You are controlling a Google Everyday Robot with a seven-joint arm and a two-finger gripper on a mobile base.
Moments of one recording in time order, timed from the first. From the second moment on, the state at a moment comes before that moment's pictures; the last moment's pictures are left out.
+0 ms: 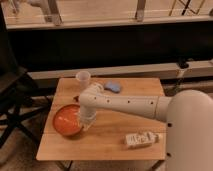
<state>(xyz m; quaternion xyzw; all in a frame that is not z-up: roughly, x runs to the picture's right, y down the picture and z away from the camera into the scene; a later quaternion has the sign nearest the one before) -0.110 0.212 0.810 -0.29 -0.29 -0.37 0.83</state>
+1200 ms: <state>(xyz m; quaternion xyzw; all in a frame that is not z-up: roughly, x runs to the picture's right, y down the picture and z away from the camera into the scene) -0.128 0.214 0.805 -0.29 -0.29 -0.38 0.83</state>
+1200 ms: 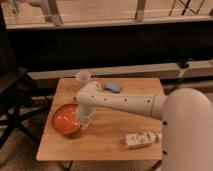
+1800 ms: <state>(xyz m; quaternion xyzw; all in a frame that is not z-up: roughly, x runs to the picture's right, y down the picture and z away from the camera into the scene) -0.128 0.214 0.808 -0.29 -0.29 -0.38 0.83</state>
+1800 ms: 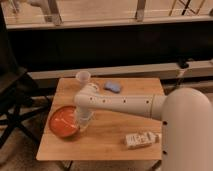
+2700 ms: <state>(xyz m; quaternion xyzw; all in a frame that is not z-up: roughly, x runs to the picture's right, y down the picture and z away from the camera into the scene) -0.109 0.218 0.811 -0.29 -0.29 -0.37 0.83</state>
